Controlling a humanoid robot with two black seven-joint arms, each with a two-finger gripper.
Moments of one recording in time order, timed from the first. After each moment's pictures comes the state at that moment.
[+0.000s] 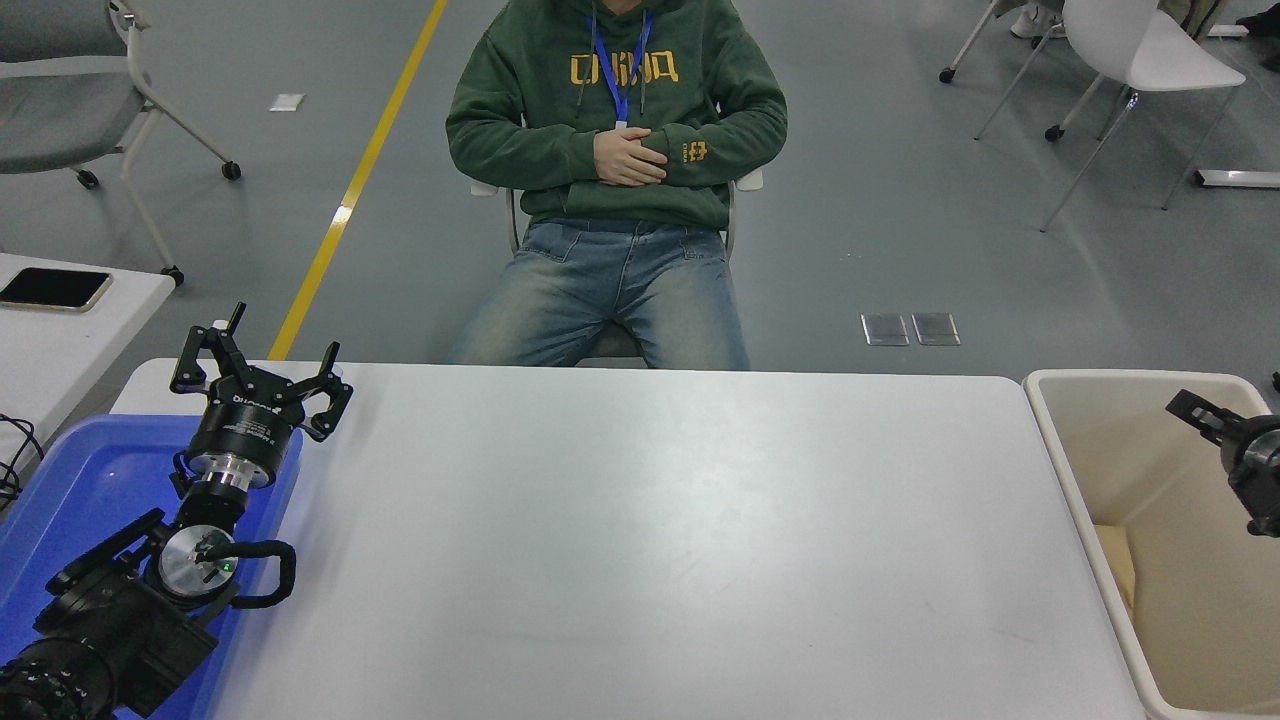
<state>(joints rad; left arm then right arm) -0.55 0.33 -0.83 -0.45 -0.19 -0.66 -0.49 0.89 -0.44 -0.38 0.09 -0.49 0.01 0.00</state>
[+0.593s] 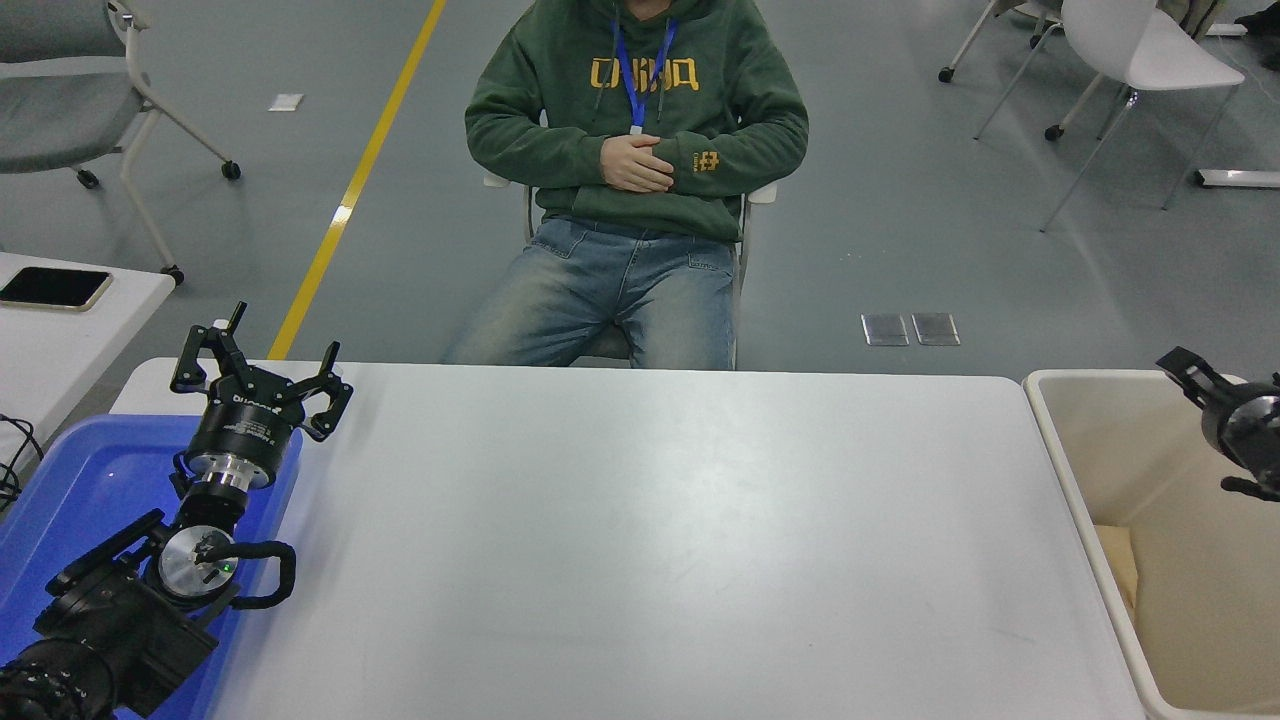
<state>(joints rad) -0.55 0.33 -0.83 -0.45 -0.19 -0.66 -0.49 0.96 -0.44 -0.16 0.18 -0.39 0.01 0.00</state>
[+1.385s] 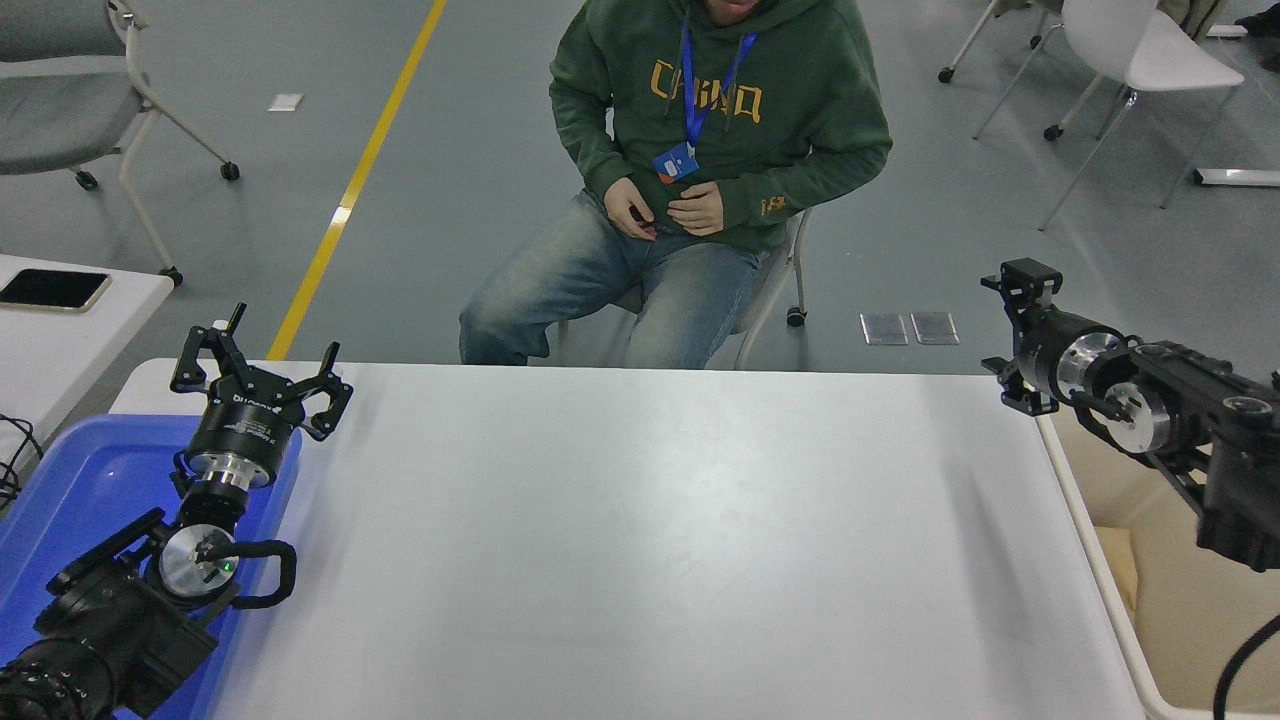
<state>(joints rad) -0.55 0.33 -0.83 -0.45 -0.19 -0.66 -0.49 0.93 -0.44 0.35 0.65 -0.16 0.00 0.00</state>
